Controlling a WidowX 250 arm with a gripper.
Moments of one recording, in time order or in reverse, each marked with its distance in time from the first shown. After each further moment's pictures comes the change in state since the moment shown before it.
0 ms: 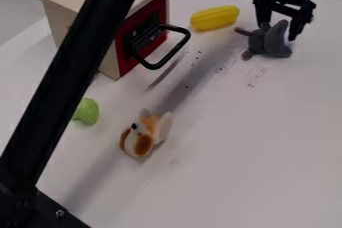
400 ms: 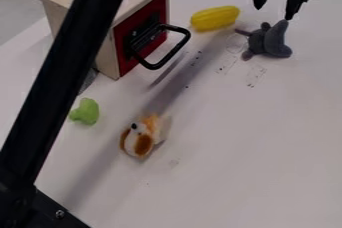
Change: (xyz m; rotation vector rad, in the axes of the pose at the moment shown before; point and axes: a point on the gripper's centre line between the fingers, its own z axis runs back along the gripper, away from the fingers) arm 0.020 0.023 0.022 0.027 -0.056 0.015
